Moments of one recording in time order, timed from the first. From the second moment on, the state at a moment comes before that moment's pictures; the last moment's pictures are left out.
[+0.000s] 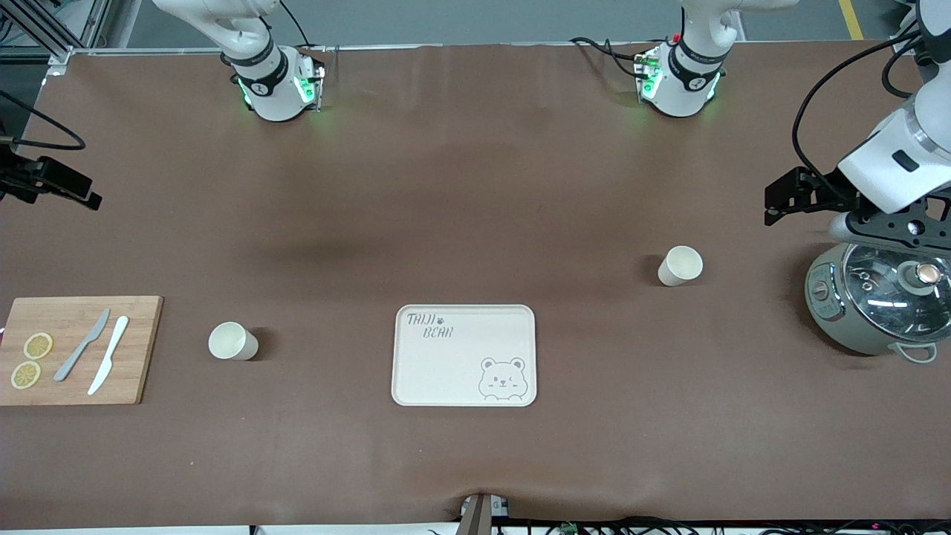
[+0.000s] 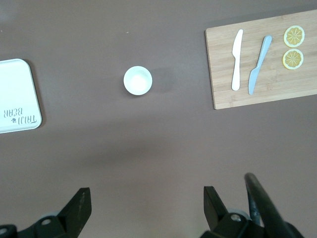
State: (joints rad) left arm -0.09 0.18 -0.08 -1.31 0.00 1.50 0.04; right arm -0.04 0.02 -0.04 -1.52 0.02 1.51 0.07
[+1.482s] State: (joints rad) left arm -0.08 0.02 -0.13 -2.15 0.12 2.17 0.00; right arm 0.03 0.23 -0.02 -1.54 0.05 1.69 0.07
